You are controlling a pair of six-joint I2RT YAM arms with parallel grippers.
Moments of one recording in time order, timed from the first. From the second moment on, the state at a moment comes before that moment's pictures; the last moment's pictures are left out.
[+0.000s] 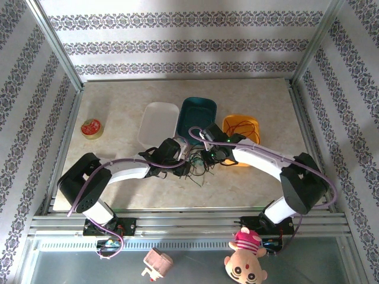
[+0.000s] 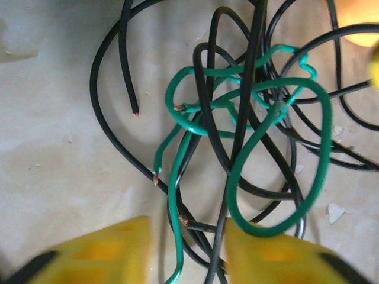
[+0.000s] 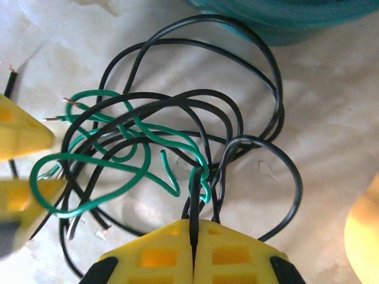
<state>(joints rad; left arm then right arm) -0.73 1.61 0.75 -0.05 0.19 -0.40 0.67 1.51 0.97 -0.61 -0.06 0.31</state>
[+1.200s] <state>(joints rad) -0.64 1.38 0.70 -0.14 0.25 -0.33 0.65 1.12 0.80 -0.64 -0.04 0.34</state>
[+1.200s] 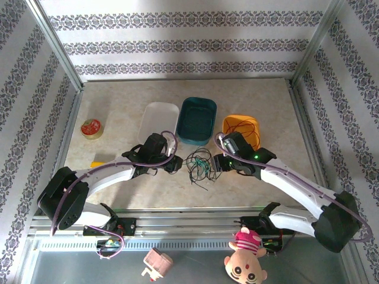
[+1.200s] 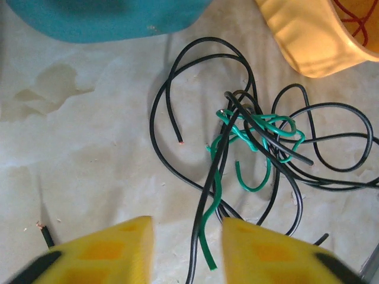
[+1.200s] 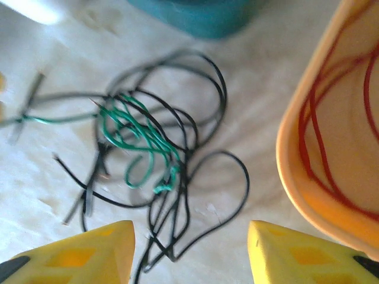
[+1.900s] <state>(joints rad) -0.66 1.40 0.73 -0.14 0.32 -0.32 0.69 1.52 0.95 -0.61 -0.16 0.23</state>
